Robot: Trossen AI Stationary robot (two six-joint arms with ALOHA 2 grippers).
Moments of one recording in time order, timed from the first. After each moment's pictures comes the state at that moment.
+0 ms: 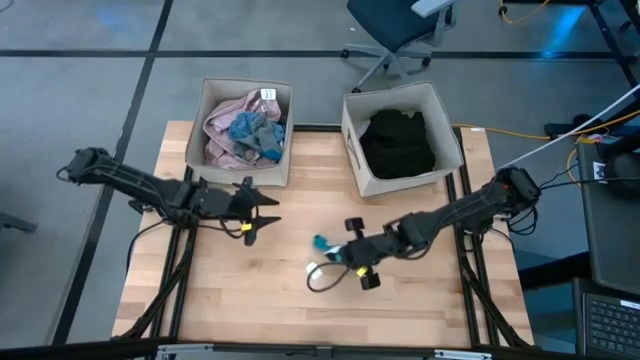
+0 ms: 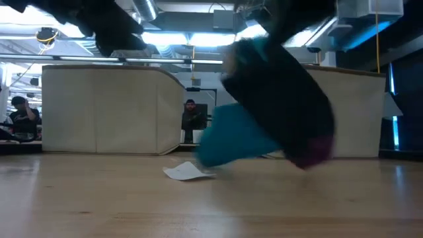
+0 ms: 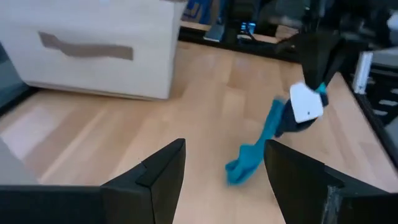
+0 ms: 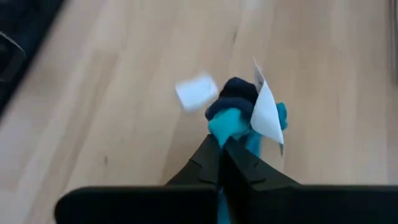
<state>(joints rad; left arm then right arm) -0.26 0.90 0.55 -0.05 -0.40 -0.27 0.39 1.65 1.26 -0.52 0.15 0.03</state>
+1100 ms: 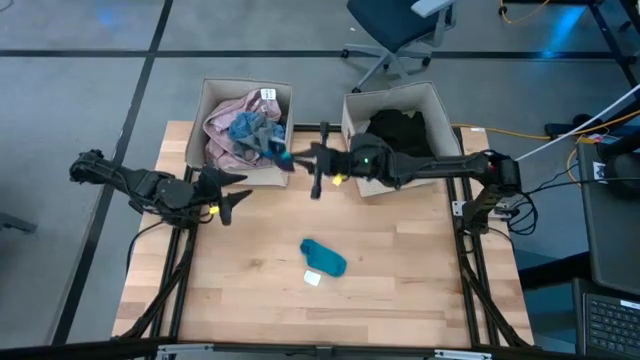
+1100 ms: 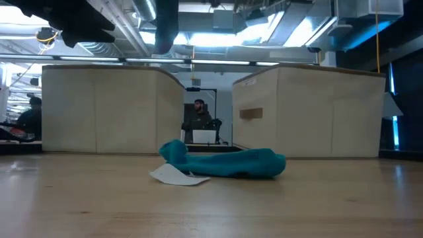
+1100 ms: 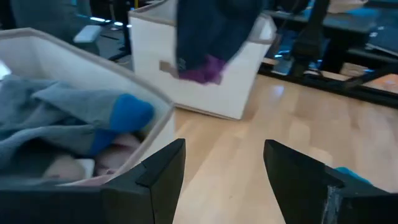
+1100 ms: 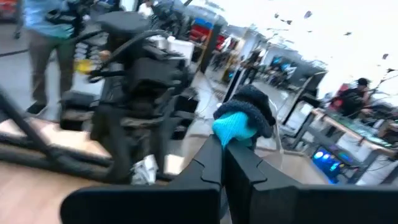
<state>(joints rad) -0.35 0.50 0.54 -0.40 -0.77 -0.33 -0.10 1.73 1.41 0.38 -0.01 -0.37</state>
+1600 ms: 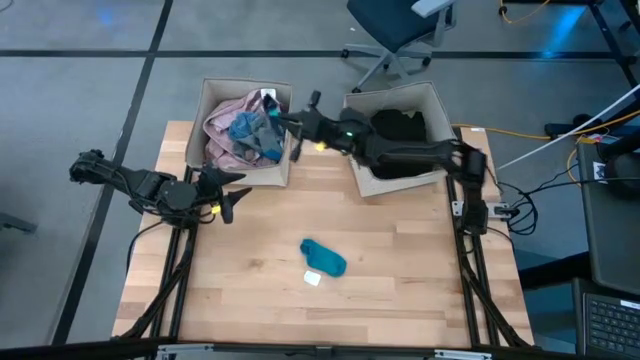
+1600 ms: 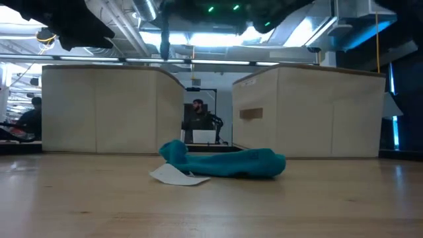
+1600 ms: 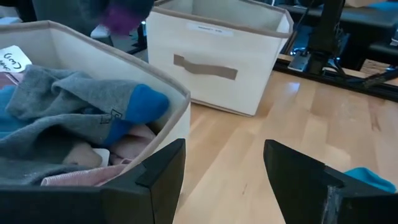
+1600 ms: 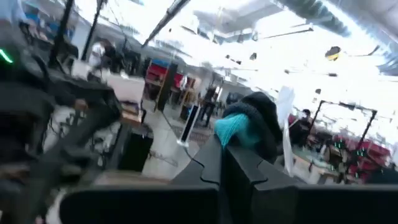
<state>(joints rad) -0.35 0.50 0.53 -0.44 -0.83 -0.36 -0.27 1.98 1.59 0.69 -0.06 -0.37</state>
